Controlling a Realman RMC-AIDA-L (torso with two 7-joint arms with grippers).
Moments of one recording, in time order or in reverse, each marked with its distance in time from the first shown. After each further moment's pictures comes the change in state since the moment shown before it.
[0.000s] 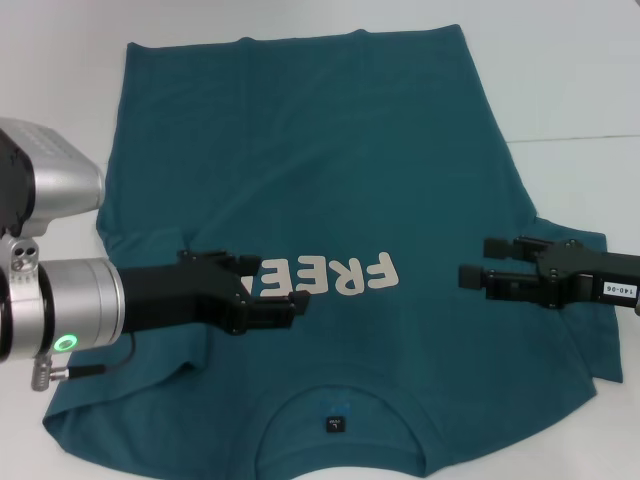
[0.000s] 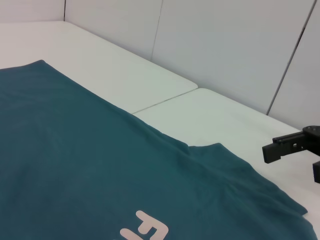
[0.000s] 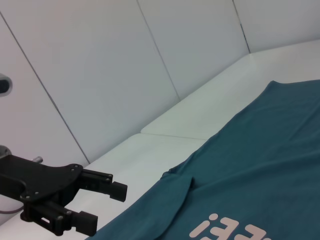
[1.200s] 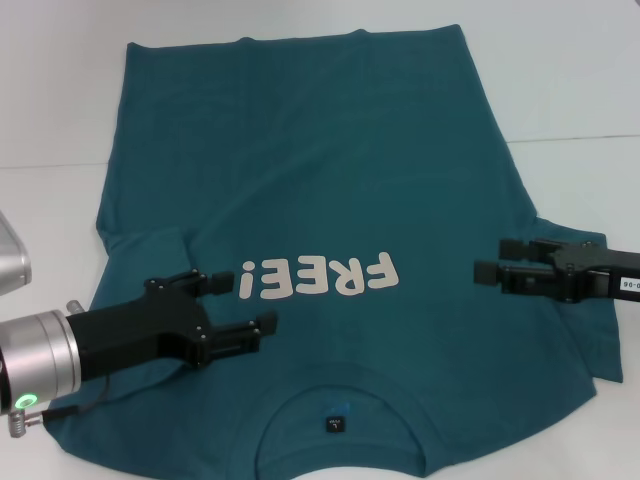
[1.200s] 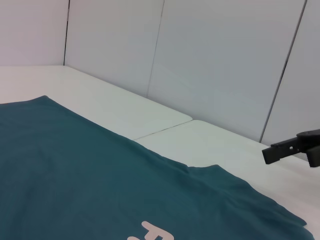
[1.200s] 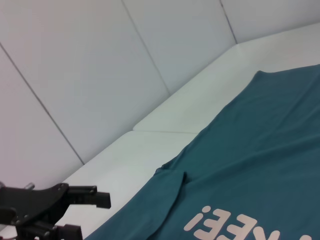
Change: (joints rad) left arm 0.041 0.003 -0.140 -0.282 -0.264 0.041 0.457; right arm -0.015 -0.011 -0.005 -0.041 -0.008 -0.010 0.101
